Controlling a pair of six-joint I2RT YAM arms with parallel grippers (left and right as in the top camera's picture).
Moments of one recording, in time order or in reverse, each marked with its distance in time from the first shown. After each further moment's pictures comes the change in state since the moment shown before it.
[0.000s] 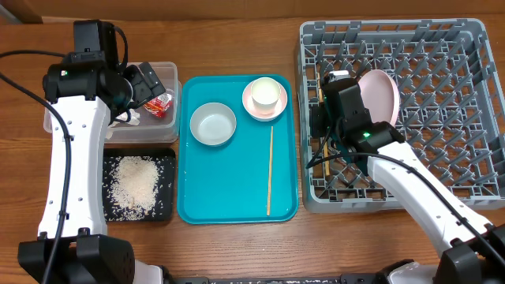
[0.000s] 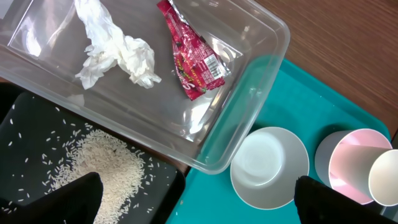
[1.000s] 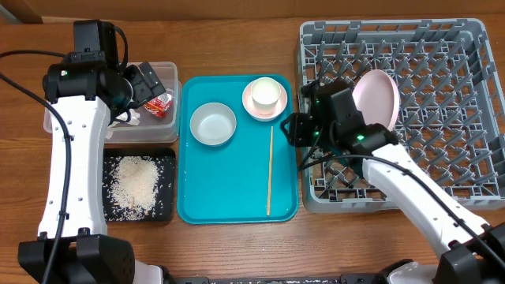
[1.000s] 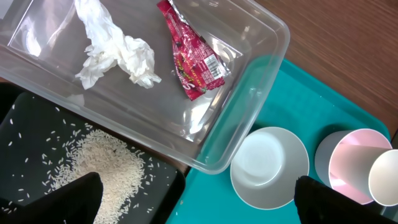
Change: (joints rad) left arm 0.000 0.000 0.000 0.000 0.000 0.000; right arm 0.053 0.000 0.000 -0.007 -0.434 0.226
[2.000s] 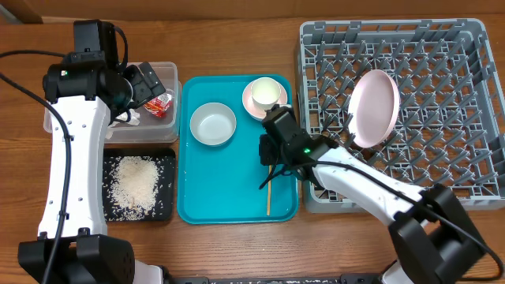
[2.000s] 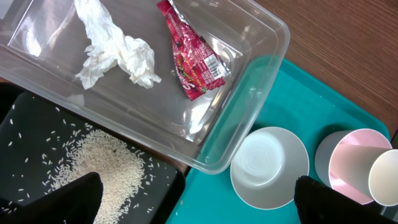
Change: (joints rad) left arm 0.000 0.000 0.000 0.000 0.000 0.000; right arm 0.229 0.230 -0.002 0.078 0.325 0.087
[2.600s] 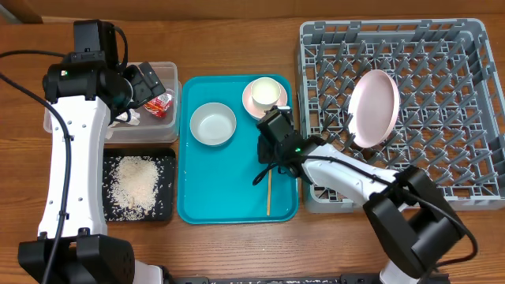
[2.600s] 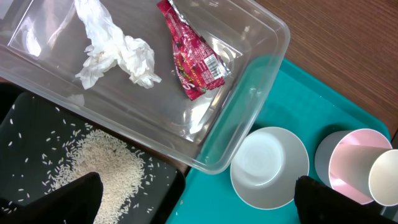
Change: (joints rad) left arm 0.000 0.000 0.000 0.000 0.000 0.000; right arm 0.000 0.099 -0.001 0.093 0.074 0.024
